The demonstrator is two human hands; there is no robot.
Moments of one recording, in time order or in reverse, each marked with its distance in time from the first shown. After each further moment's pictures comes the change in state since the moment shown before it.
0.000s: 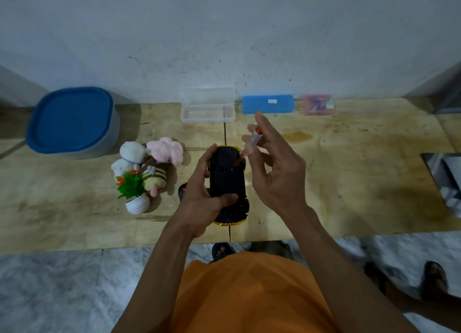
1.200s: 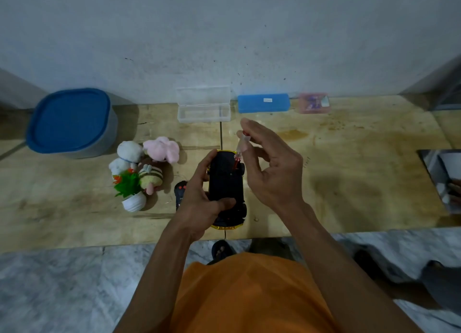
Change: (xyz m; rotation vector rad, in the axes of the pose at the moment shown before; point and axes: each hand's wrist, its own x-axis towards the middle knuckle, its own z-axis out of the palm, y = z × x) left_hand -0.013 0.002 0.018 0.027 0.025 -0.012; right_hand -0.002 0.005 -0.011 -0.036 0.042 -0.072
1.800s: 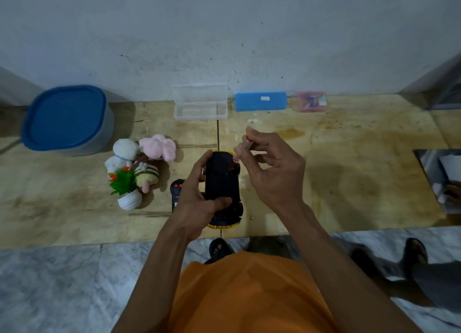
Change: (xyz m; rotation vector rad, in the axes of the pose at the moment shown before) left_hand 0.000 -0.005 0.003 -0.002 0.034 -0.034; right_hand -0.005 0.007 -0.010 0.065 0.005 0.091
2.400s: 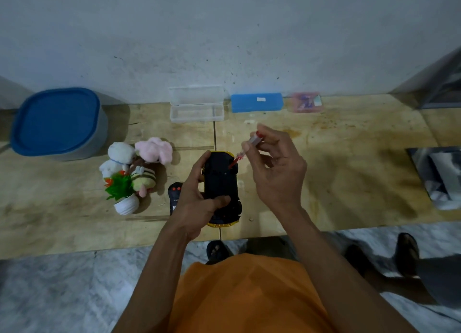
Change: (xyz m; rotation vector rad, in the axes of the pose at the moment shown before) left_hand 0.011 -0.008 -0.006 -0.029 -0.003 -0.010; right_hand 0.000 -0.002 0.006 0.036 0.127 0.217
